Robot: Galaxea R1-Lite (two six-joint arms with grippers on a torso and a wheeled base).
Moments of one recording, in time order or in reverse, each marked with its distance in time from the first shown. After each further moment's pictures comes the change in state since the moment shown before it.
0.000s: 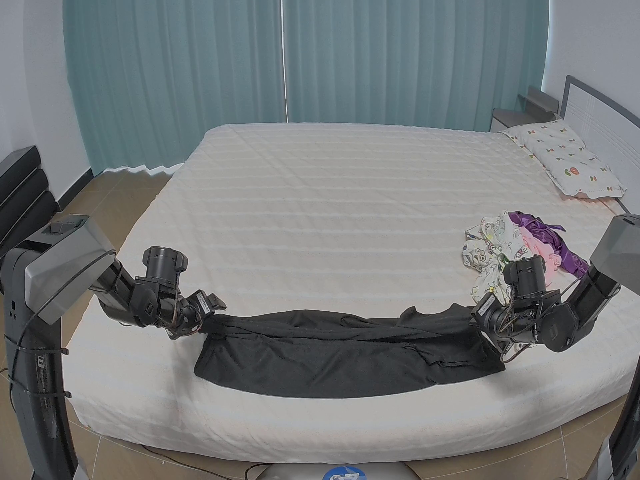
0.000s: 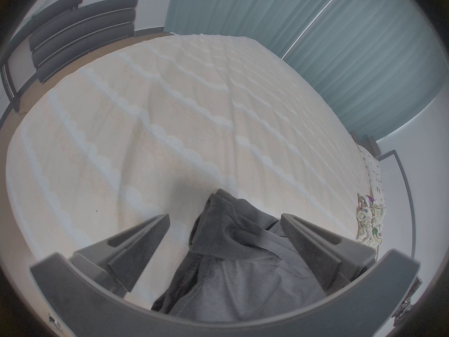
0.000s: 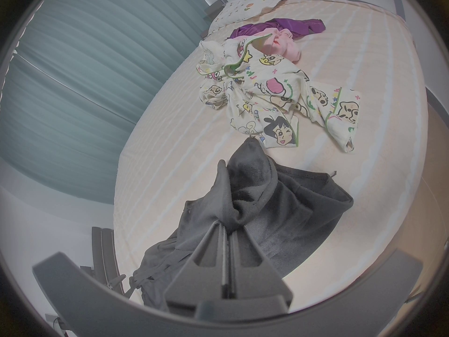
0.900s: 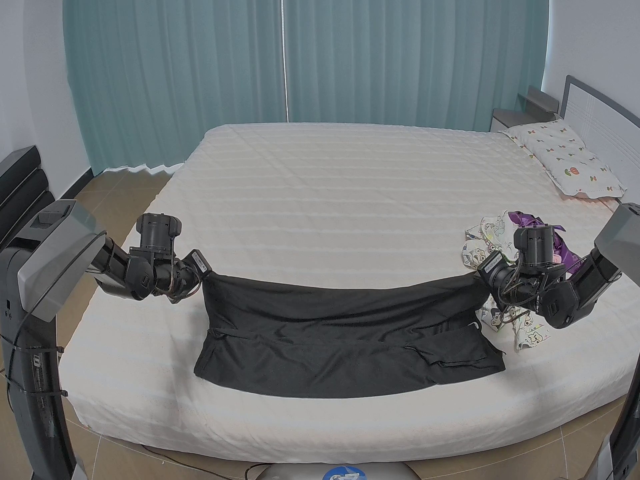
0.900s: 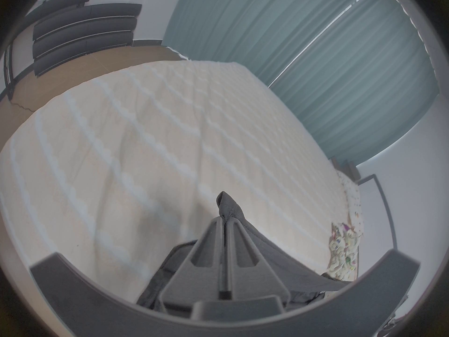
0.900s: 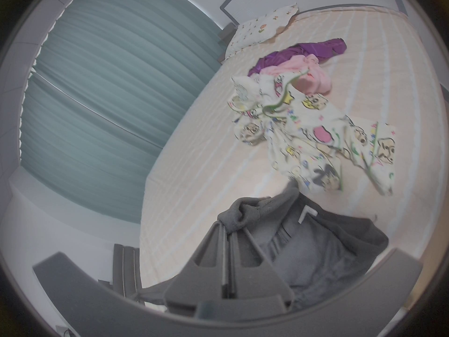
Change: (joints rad) left arm 0.024 -0.021 -0.185 -0.022 -0.002 -0.099; right arm -0.058 0.027 -0.171 -0.126 0.003 0.001
